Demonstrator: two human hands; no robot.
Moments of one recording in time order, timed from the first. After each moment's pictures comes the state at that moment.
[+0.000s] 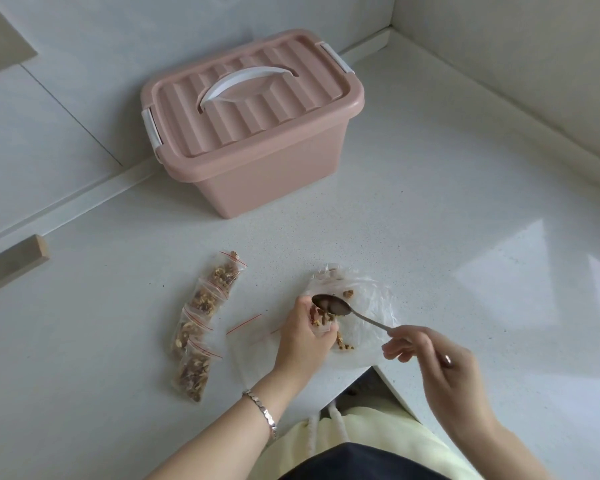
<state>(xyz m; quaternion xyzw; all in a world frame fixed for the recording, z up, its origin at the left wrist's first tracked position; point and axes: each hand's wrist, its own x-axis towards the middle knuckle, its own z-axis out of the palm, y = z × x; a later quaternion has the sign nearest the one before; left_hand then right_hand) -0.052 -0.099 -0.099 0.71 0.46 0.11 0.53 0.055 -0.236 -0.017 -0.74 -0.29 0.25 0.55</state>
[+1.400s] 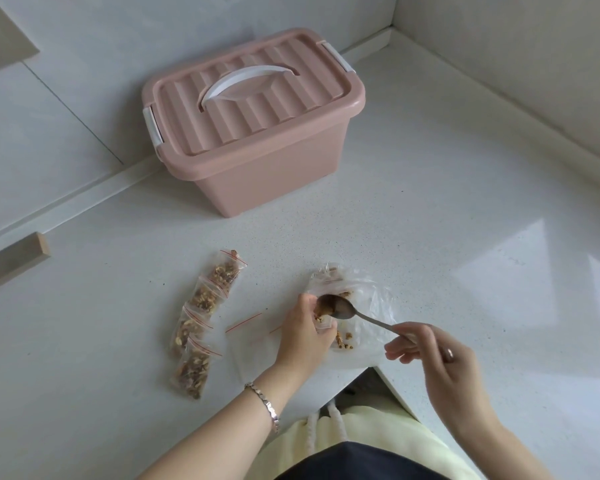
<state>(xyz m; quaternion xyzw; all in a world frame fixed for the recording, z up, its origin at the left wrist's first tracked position) -0.048 -0.097 -0.095 0.75 0.45 0.06 0.48 0.056 -0.235 -0.016 -0.75 -0.23 0.29 0.55</state>
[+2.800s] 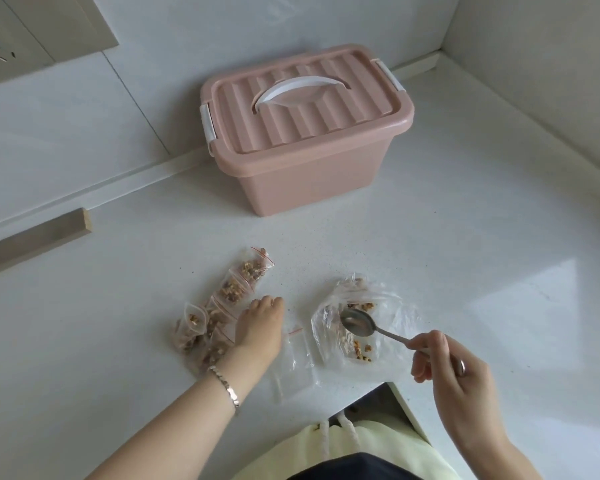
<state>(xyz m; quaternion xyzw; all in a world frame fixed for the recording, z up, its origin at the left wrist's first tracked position) -0.110 -0.035 -0.095 0.88 0.43 -0.16 0.11 0.048 -0.220 -0.008 -0.77 -0.29 0.26 0.51</state>
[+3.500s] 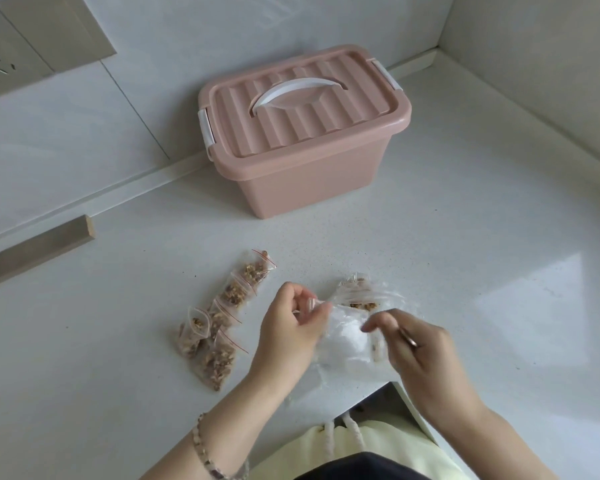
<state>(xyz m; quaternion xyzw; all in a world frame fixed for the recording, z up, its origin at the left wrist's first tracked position) -0.082 -0.079 -0.001 0.63 0.52 0.20 0.54 0.036 -0.185 0.020 -0.73 -0.42 0.29 0.45</state>
